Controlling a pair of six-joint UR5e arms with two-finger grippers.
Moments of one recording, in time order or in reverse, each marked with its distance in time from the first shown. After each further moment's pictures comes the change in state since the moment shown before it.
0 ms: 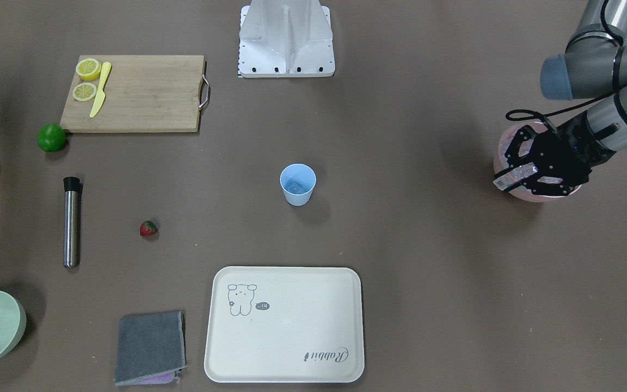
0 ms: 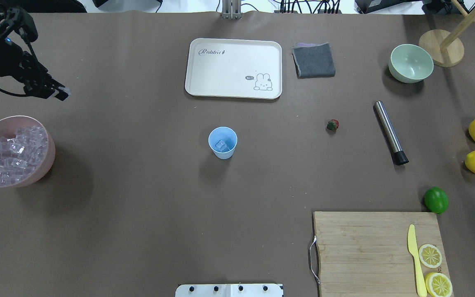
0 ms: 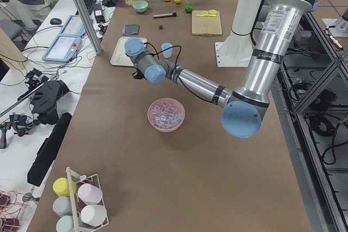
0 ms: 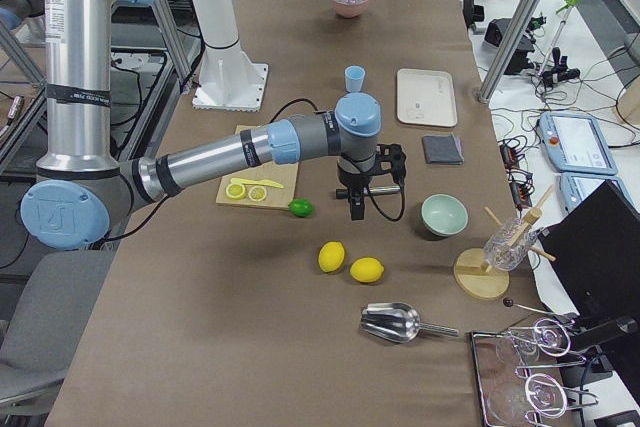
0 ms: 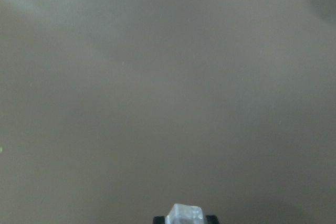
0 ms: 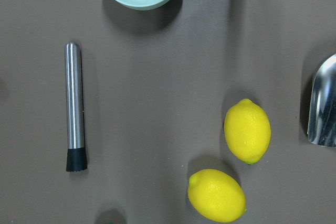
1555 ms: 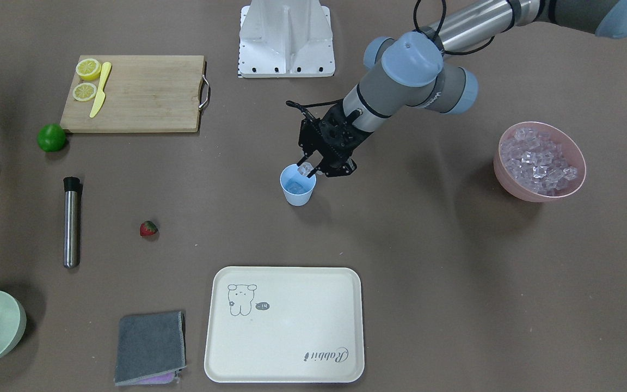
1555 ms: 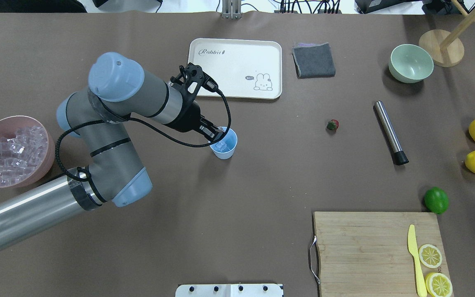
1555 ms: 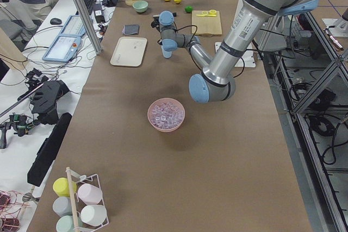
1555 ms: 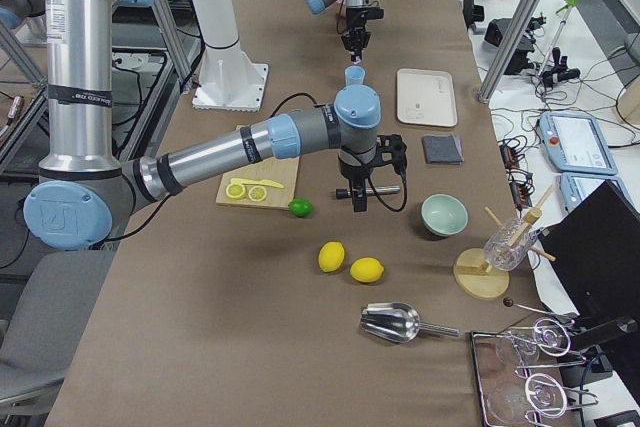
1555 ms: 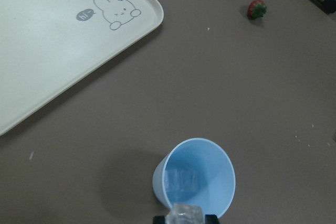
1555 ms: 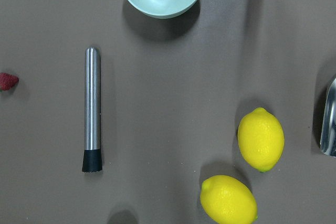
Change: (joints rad) left arm 0.488 -0.337 0.150 -0.273 0.475 -0.667; right arm 0.000 0.008 0.022 0.000 0.016 -0.012
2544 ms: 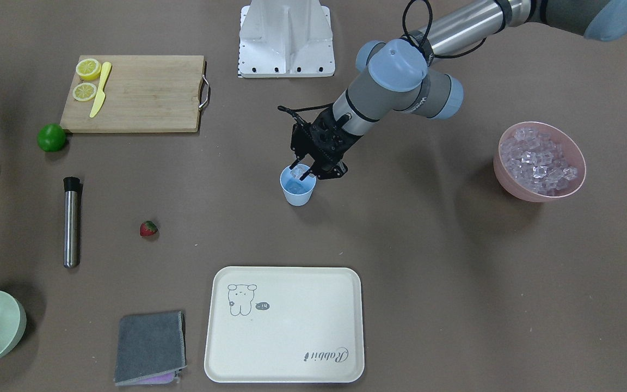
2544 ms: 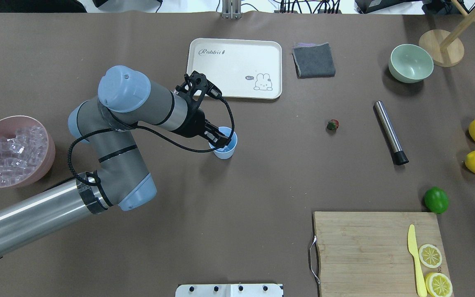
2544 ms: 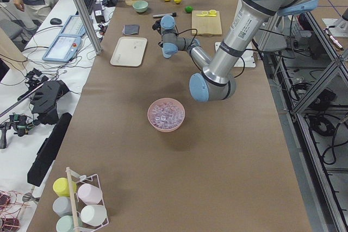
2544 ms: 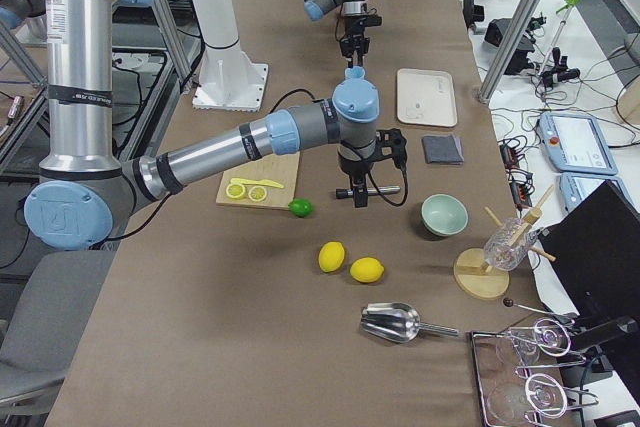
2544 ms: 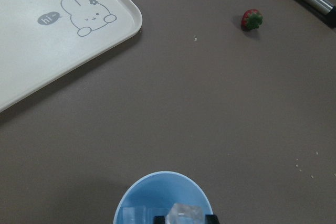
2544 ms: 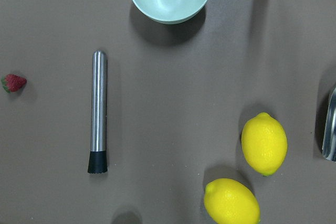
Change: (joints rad) left arm 0.016 -0.002 0.057 -0.093 0.020 -0.011; right arm 0.000 0.000 0.022 0.000 -0.001 0.000
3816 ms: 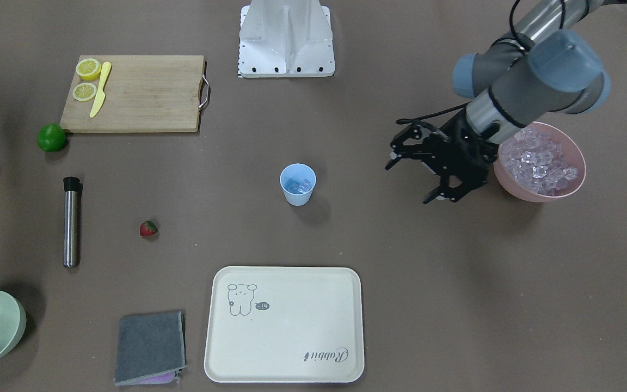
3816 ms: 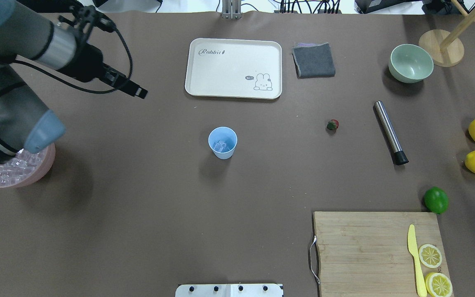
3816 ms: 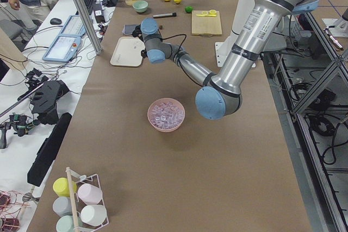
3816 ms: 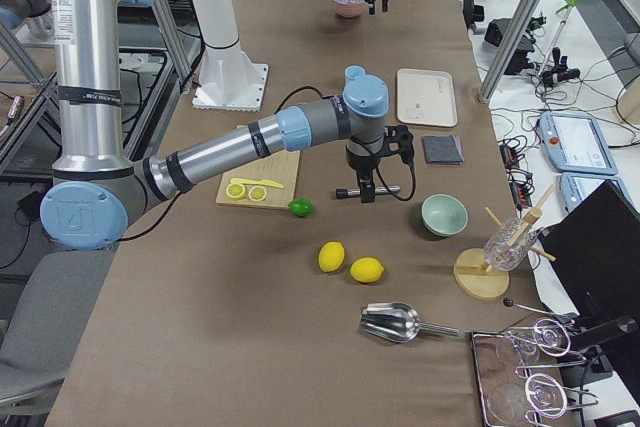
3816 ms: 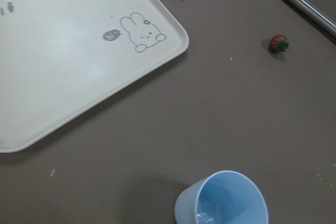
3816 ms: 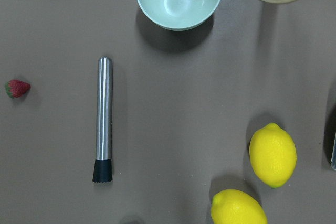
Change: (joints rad) left arm -0.372 0.225 -0.193 0.130 -0.306 0.049; right arm -0.031 0.063 -0.033 -0.008 -0.008 0.012
